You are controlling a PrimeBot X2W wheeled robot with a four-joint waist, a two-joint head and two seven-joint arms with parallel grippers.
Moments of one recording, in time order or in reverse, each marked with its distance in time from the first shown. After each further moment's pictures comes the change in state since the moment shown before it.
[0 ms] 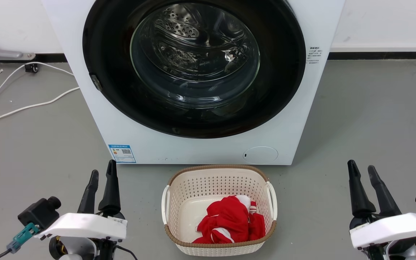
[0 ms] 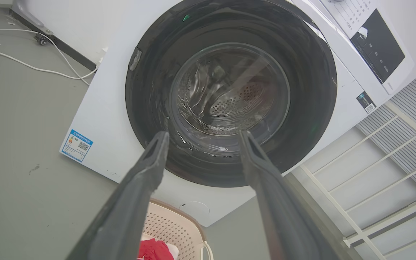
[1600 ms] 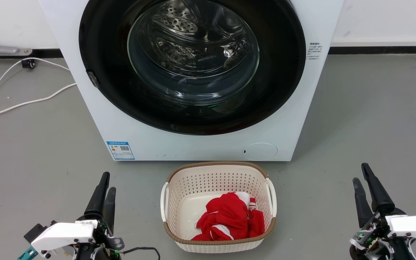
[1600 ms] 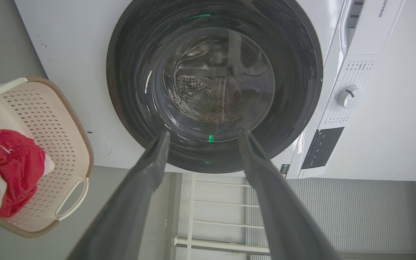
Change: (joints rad) left arm -0.015 -0.001 0.042 0.128 -0.851 -0.012 0.191; right arm -0.077 -0.001 -0.047 0.216 1.014 0.000 0.146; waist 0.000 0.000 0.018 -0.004
